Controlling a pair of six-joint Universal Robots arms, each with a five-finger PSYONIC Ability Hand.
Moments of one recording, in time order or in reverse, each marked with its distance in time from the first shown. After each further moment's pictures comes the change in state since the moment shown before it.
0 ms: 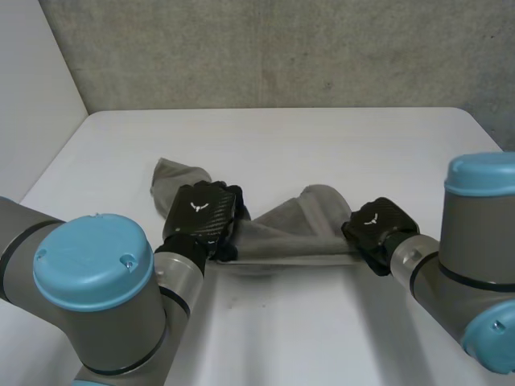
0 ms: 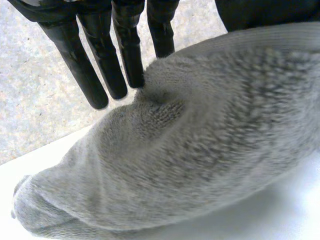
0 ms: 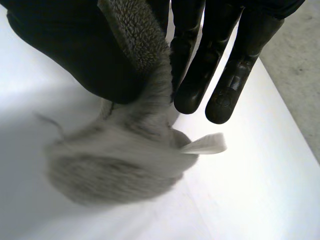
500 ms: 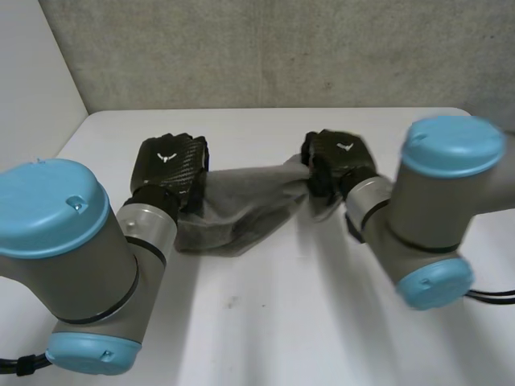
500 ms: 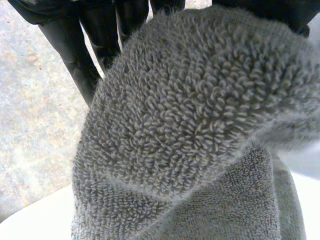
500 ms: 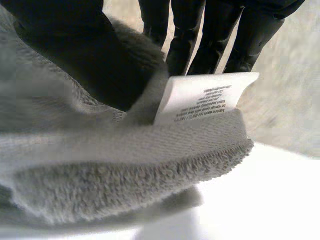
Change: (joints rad) left arm 0.092 0.061 0.077 -0.005 -0.020 0.071; right arm 0.118 0.132 -0.294 -0.212 0.032 0.817; left_hand 0.598 0.637 0.634 0.636 0.611; right_hand 0.000 0.000 -0.013 0.000 -0.010
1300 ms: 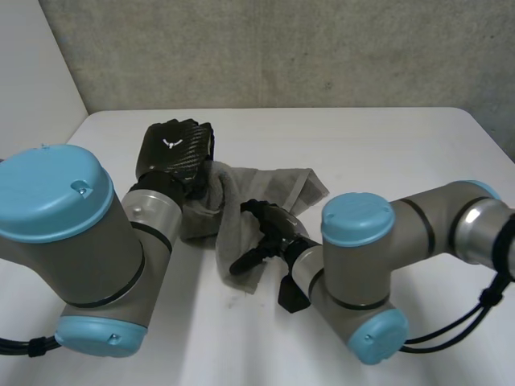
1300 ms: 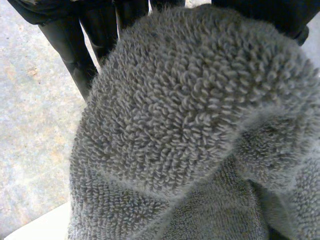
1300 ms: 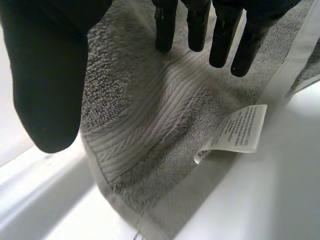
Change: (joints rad) left arm -0.005 -0.021 0.063 0.000 0.011 0.021; right arm 0.158 0.239 -0.013 -0.016 -0.062 0.592; left_hand 0.000 0.000 0.000 0.000 0.000; right_hand -0.717 -0.928 -0.941 -0.942 -0.917
